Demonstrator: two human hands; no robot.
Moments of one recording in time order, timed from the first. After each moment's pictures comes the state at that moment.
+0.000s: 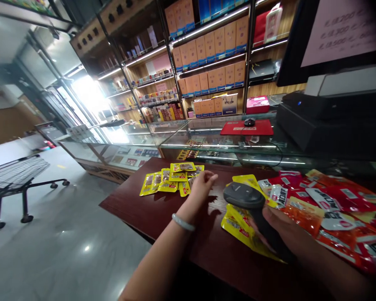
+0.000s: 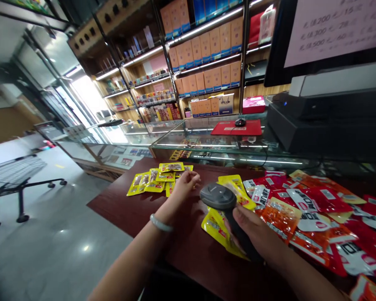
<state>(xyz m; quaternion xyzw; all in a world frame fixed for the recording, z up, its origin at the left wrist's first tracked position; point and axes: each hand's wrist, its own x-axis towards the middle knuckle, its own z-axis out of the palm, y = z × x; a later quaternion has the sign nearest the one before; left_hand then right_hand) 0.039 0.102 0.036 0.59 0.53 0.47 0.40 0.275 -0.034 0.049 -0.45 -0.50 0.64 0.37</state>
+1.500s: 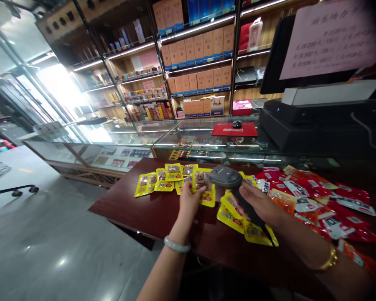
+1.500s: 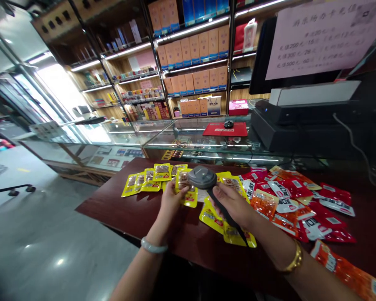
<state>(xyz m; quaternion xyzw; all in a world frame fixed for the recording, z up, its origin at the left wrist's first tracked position) 0.018 0.042 0.024 0.53 0.59 0.51 0.33 0.236 -0.025 0.110 -0.39 -0.54 0.61 0.42</state>
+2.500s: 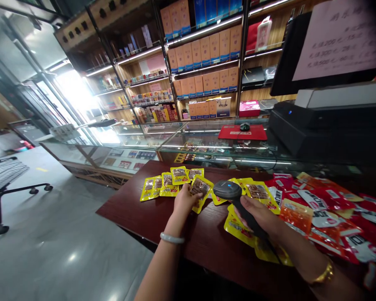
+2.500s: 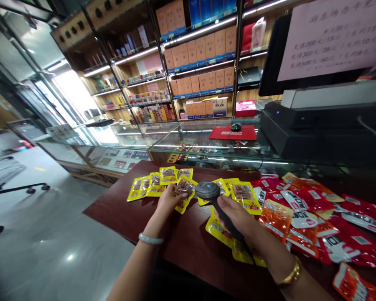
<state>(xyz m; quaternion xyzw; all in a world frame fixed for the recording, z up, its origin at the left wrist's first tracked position) -0.033 0.074 0.034 0.63 0.73 0.22 0.16 0.231 0.008 0.048 -0.40 -0.49 0.66 0.40</state>
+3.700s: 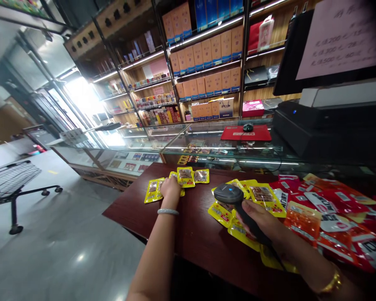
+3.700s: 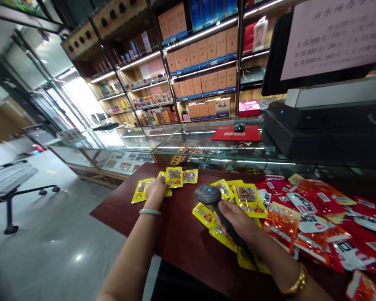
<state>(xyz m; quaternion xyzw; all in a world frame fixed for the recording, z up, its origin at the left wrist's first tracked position) -0.095 0.134 0.065 0.54 0.83 0.14 0.03 0.225 -0.001 0.053 -0.41 -0.50 0.67 0.37</state>
